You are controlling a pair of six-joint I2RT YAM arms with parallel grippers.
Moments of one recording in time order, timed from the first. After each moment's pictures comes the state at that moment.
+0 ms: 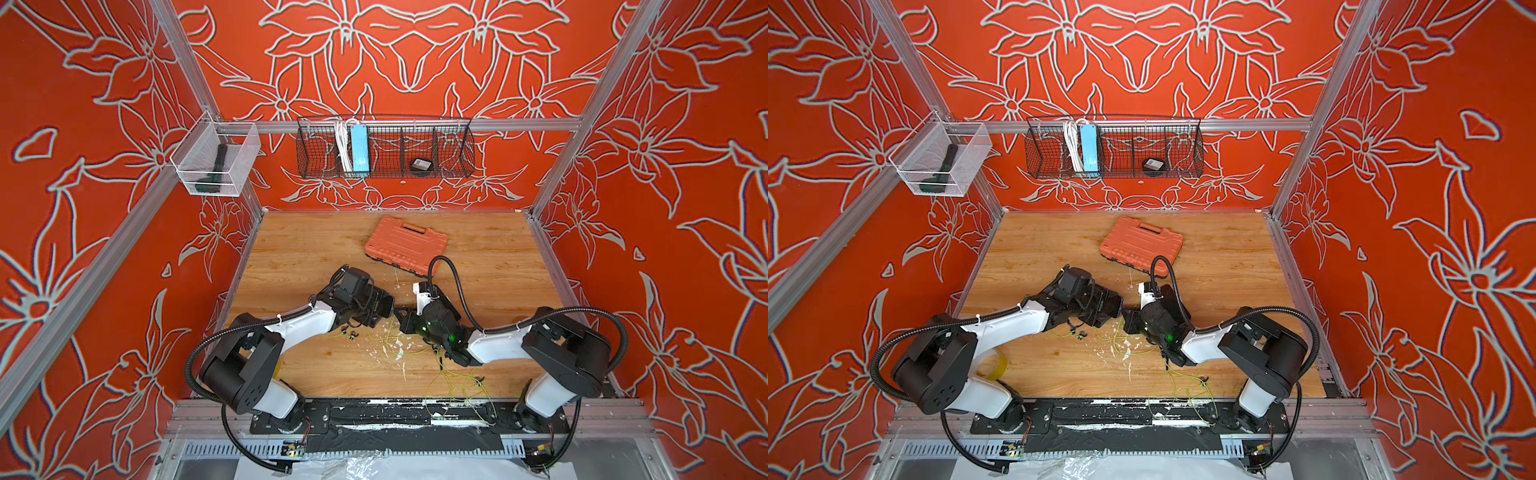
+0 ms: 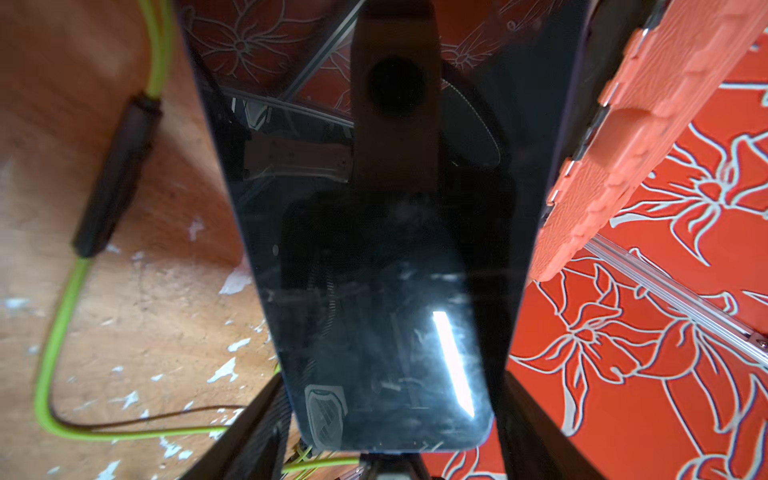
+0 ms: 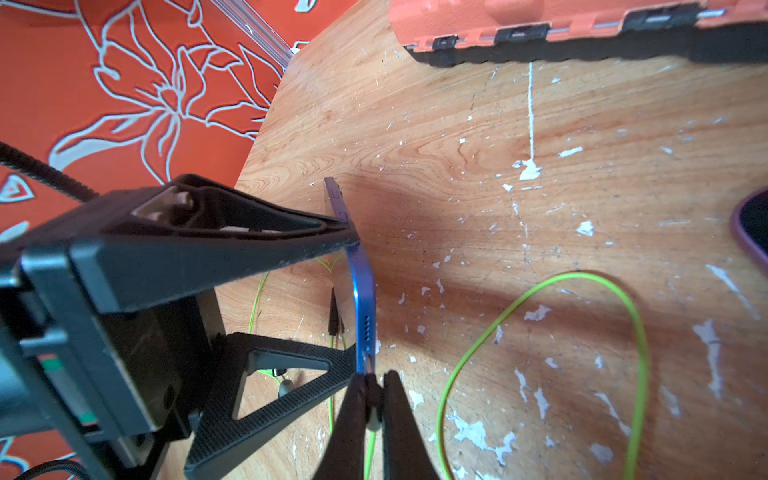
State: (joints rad) left arm -0.50 1.48 0.72 -0.07 0.27 -1.73; right arm 0.91 1.64 0.53 0.71 0.12 0.87
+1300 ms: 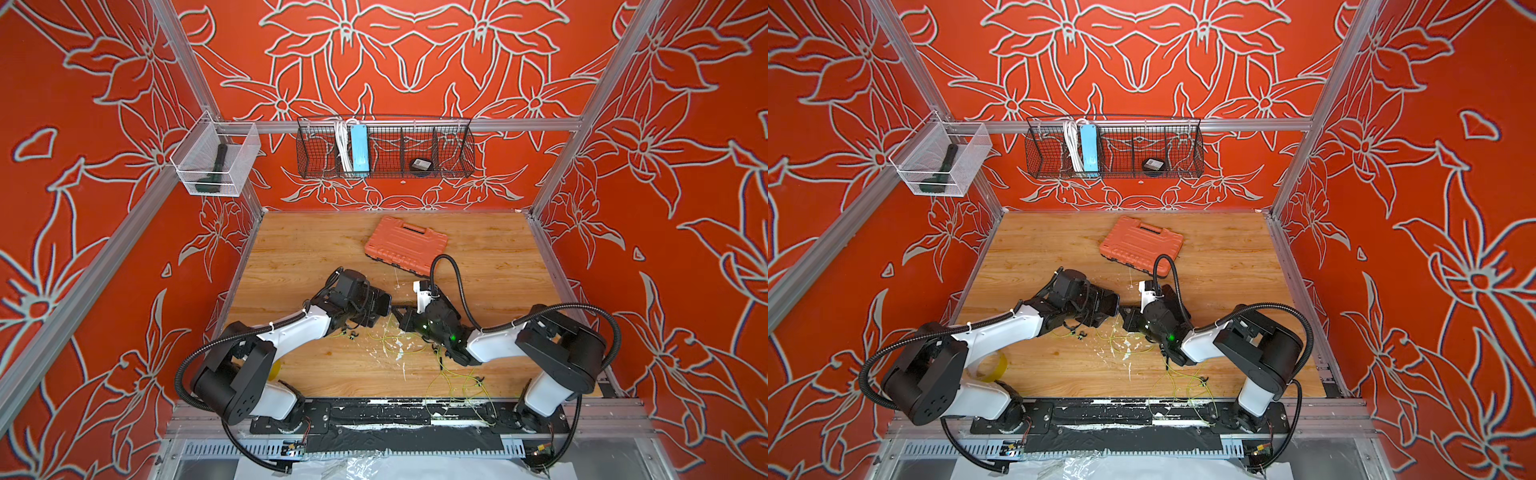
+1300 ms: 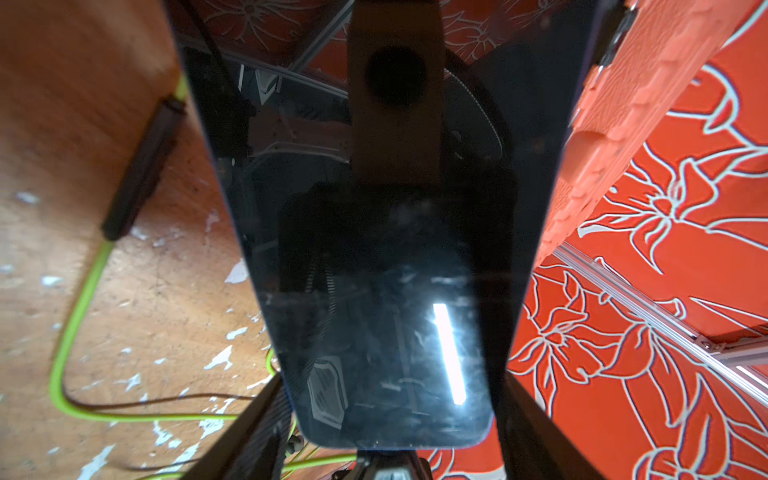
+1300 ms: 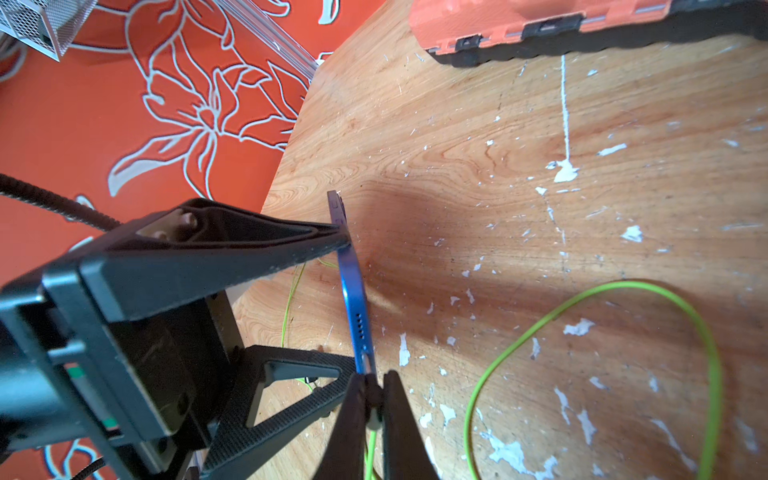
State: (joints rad) left arm -0.49 1.41 0.67 -0.04 0.25 -1.78; right arm 0.90 1.67 0.52 0.81 0.04 0.92
